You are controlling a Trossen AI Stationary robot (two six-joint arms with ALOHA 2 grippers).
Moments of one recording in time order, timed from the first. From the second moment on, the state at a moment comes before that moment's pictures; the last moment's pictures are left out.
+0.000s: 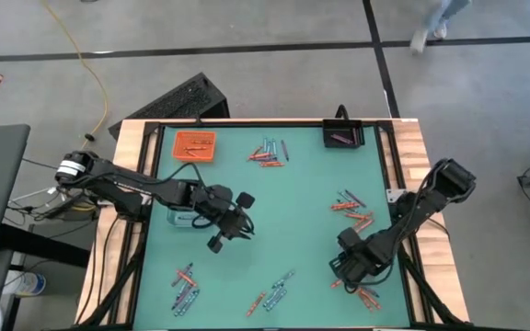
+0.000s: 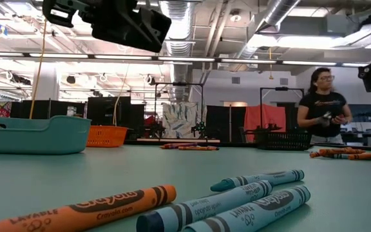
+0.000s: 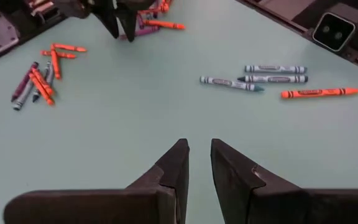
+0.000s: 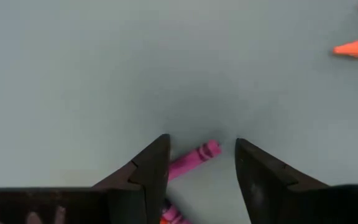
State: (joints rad) left arm -0.14 1.43 0.89 -0.04 0.23 0.42; right arm 0.73 1.62 0.84 -0.75 0.12 1.78
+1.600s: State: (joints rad) left arm -0.14 1.43 0.89 -0.03 0.22 0.41; right arm 0.57 1.76 1.05 -0.71 0.12 -0.08
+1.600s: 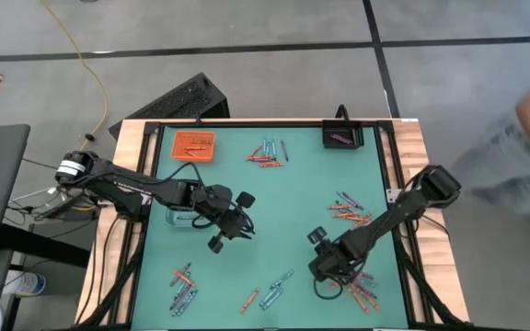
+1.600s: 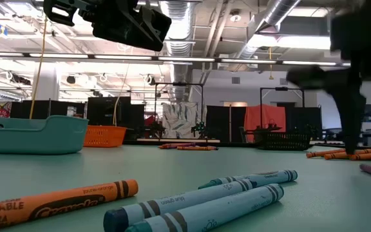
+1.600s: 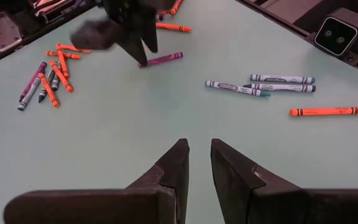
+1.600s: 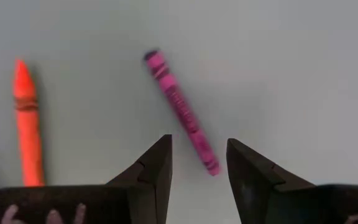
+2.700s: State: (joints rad) left arm -0.14 1.43 0.89 -0.04 0.22 0.41; right arm 0.54 1.95 1.40 -1.02 0.19 -0.09
